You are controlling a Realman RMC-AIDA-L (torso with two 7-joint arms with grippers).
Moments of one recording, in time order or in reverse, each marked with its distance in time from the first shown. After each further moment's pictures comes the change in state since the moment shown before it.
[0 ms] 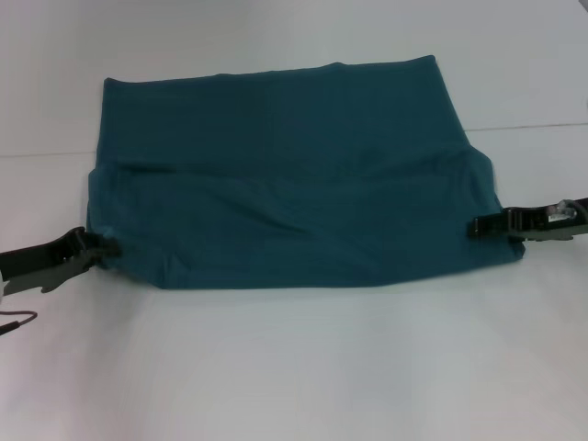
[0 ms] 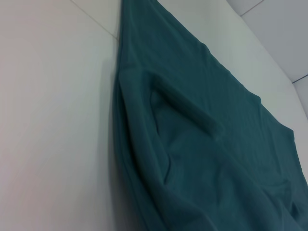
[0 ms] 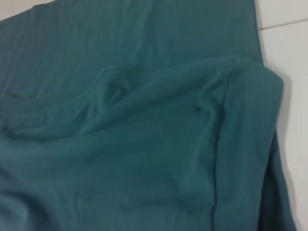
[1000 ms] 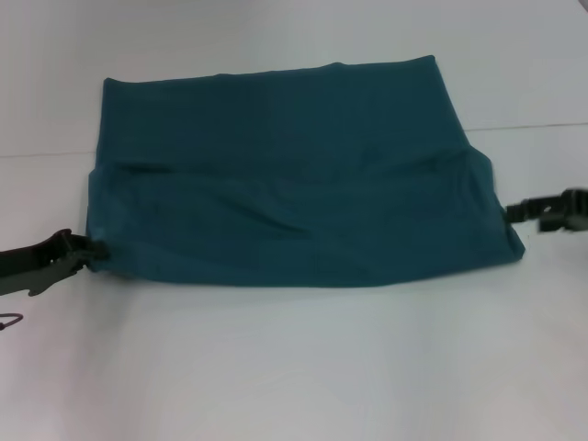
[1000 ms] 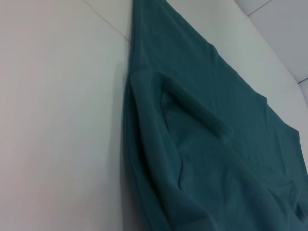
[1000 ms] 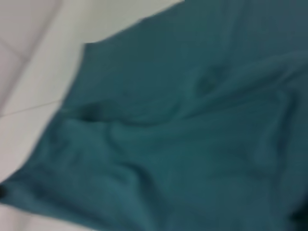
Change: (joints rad) left arm 0.007 0.027 0.004 -0.004 0.006 0.022 -0.025; right arm -0.108 -0.147 0.008 -0.077 0.285 -0.376 -0.089
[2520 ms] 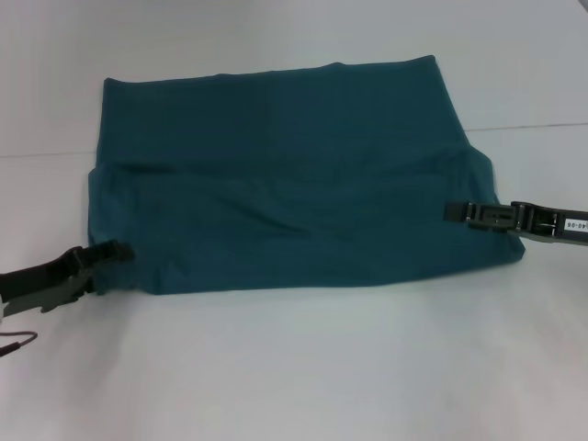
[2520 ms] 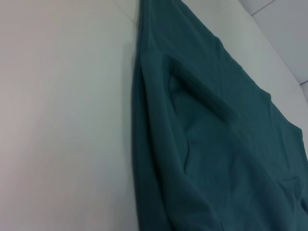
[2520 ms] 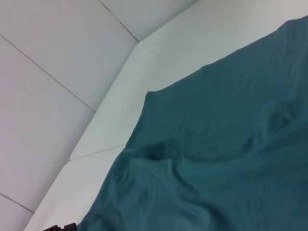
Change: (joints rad) left arm 0.024 -0.036 -0.009 -0.029 -0.035 -0.036 0.065; right arm -0.113 0.153 -0.008 0.001 0.302 0.039 -0.251
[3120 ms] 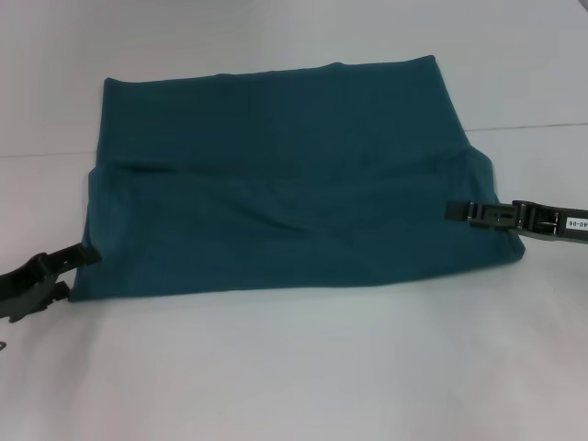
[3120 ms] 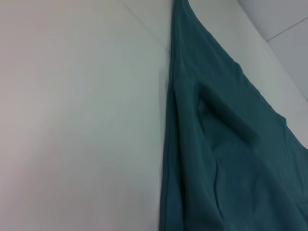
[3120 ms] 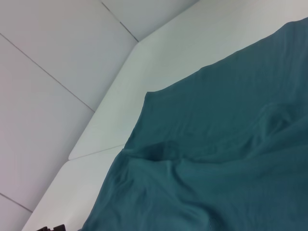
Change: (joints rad) left arm 0.045 0.017 -0.057 0.011 0.000 0.013 0.002; right arm -0.002 -0.002 -0.004 -0.010 0.000 0.000 0.000
